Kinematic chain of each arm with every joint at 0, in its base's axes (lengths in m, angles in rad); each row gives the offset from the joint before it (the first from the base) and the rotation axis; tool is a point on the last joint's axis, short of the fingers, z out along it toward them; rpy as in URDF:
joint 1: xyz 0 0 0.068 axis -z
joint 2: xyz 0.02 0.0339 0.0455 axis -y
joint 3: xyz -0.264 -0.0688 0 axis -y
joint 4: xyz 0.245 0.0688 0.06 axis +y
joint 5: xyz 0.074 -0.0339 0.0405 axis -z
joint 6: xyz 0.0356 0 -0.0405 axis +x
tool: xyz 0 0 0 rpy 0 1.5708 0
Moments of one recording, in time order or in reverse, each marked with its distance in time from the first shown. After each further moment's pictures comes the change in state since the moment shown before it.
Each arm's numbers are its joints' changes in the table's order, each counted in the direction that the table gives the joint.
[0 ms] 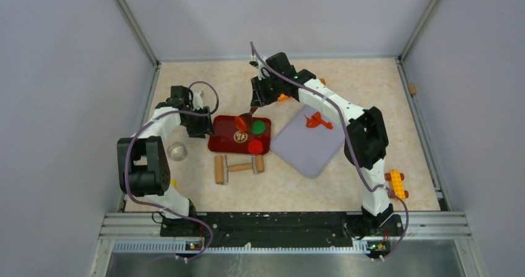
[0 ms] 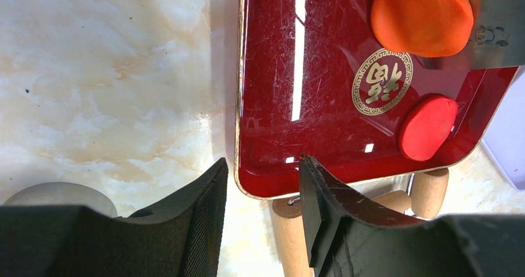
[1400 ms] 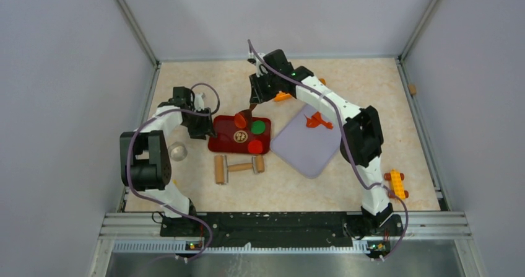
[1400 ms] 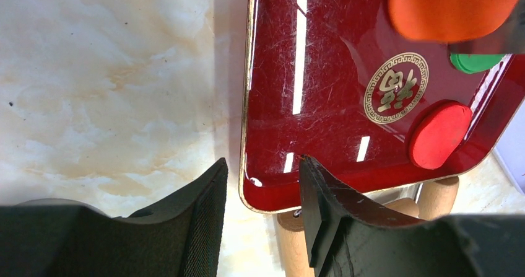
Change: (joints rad) left arm 0.000 -0.052 0.003 -0.014 0.002 -0.002; right arm -0.008 -0.048 0.083 0.041 0.020 -0.010
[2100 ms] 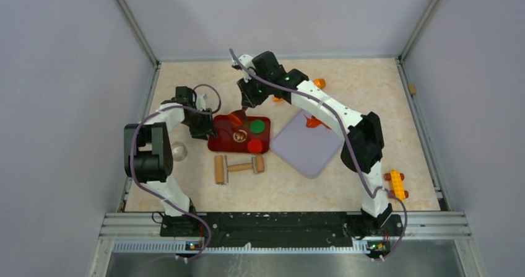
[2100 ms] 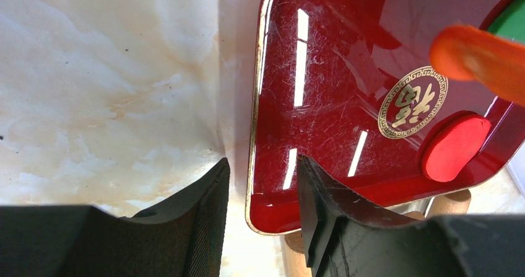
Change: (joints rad) left arm 0.000 -0.097 0.040 -0.008 -0.001 0.004; right arm -0.103 0.045 0.040 0.029 0.086 -0.206
